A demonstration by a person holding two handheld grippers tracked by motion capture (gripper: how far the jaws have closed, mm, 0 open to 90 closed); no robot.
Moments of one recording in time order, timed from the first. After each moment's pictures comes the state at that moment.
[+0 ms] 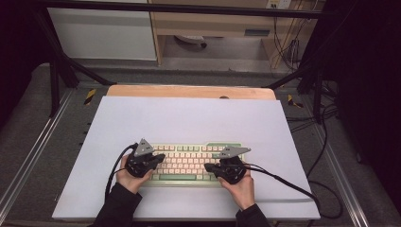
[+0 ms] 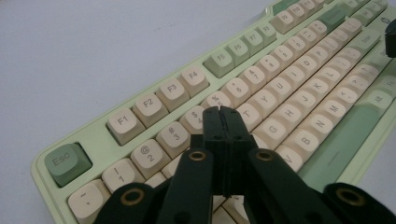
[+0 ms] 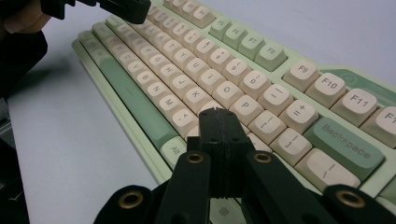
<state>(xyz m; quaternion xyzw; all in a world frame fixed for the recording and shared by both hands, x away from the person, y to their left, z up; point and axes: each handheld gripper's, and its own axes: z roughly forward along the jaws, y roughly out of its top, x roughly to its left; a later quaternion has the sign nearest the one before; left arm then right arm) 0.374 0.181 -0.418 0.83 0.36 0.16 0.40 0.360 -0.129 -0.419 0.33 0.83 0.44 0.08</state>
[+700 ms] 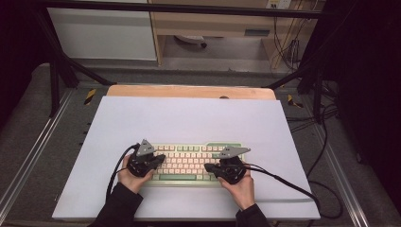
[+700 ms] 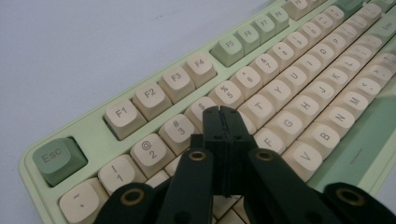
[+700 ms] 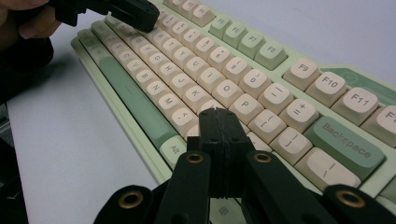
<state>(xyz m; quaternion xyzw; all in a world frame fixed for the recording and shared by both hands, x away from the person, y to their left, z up) 0.378 0.179 -0.428 0.83 0.36 0.16 0.39 0.360 -0.128 -0.420 0.33 0.83 0.44 0.08</state>
